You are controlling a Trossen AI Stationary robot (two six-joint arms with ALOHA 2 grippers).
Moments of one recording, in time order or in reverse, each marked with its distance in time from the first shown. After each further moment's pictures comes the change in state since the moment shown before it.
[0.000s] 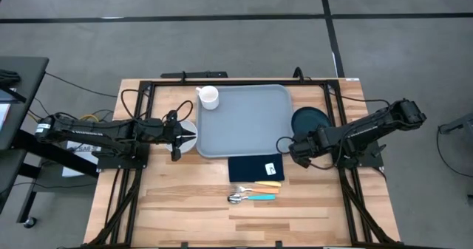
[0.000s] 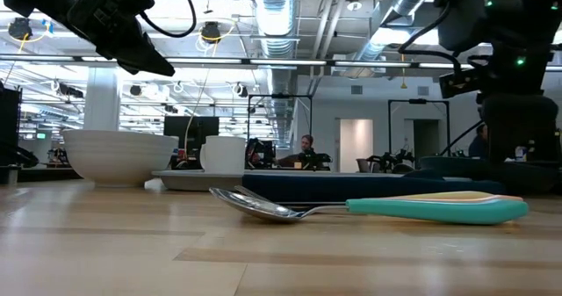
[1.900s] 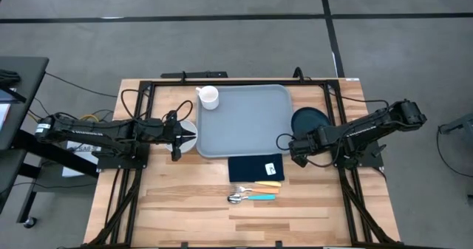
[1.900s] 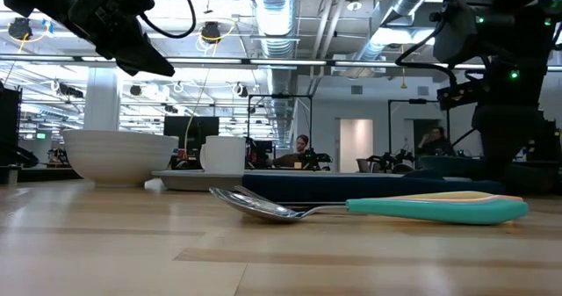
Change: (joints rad) left arm 0.000 0.000 0.000 -0.001 0.000 -0.032; right arm -0.051 0.000 -0.059 0.100 -0.068 0.057
